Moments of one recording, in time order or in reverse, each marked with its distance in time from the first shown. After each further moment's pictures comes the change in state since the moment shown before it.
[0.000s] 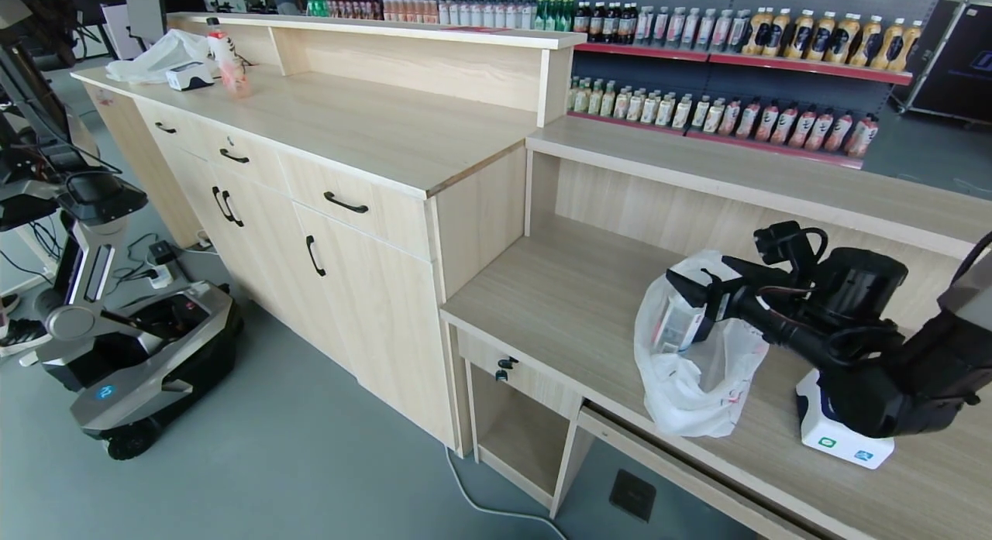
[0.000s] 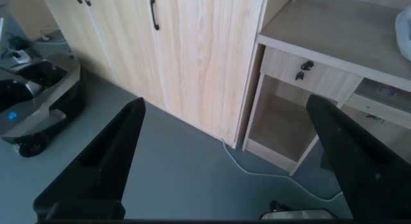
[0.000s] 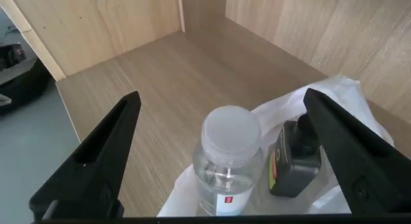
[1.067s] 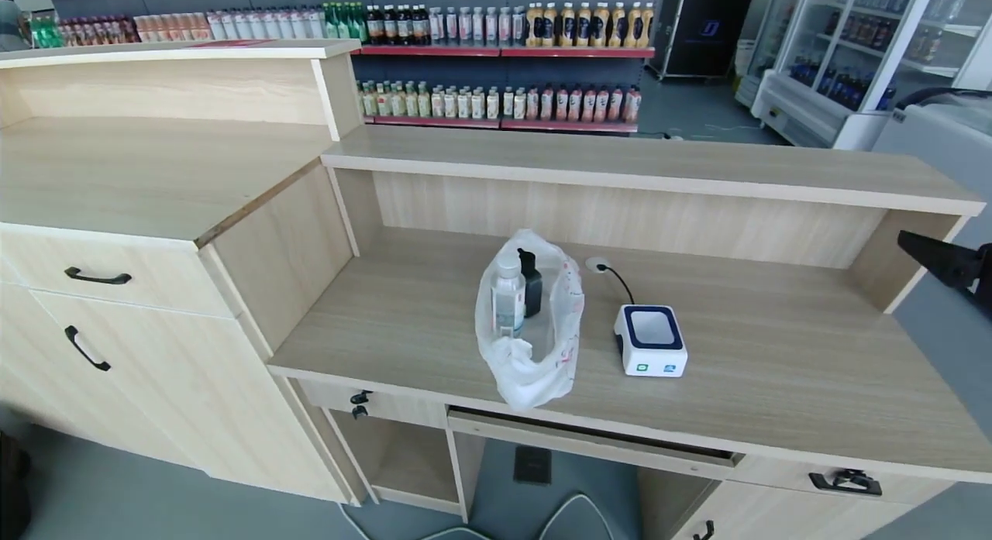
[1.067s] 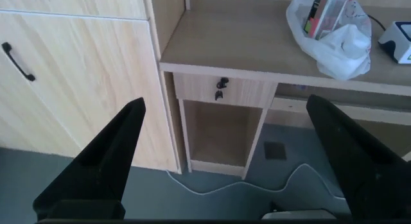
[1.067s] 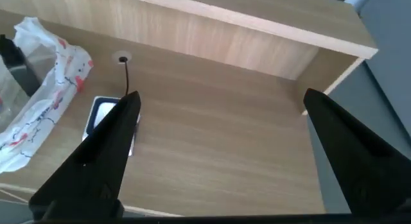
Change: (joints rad) left arm 0.000 0.000 0.000 0.000 0.000 0.000; right arm -0.221 -0.883 0.070 0.873 -0.196 -0.170
